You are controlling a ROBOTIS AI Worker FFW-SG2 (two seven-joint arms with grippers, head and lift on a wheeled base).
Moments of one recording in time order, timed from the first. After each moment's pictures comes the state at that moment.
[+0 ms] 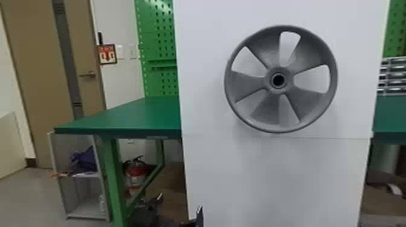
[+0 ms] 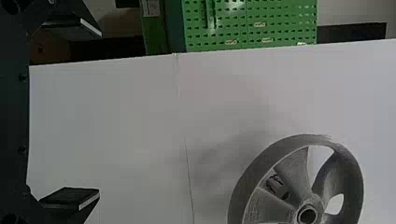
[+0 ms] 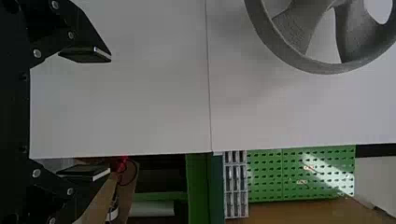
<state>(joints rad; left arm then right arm) 0.06 0.18 -0.08 -1.85 0.06 -0.01 -0.01 0.08 -0.06 0.07 -1.93 -0.10 0.17 -0.15</state>
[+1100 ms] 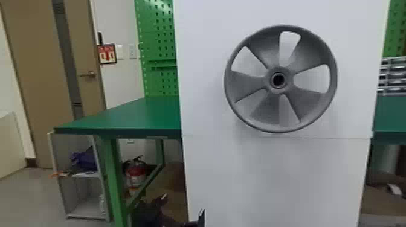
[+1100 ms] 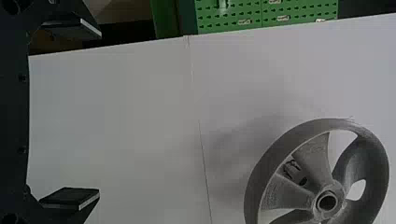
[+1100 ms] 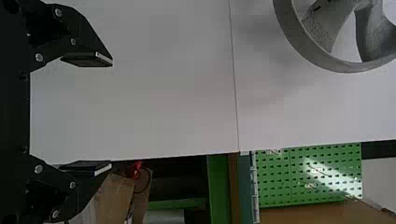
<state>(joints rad) 0.04 0.18 -0.05 -1.85 0.05 0.07 -0.12 0.12 -0.05 0.05 -1.72 -0.14 -0.09 -0.05</state>
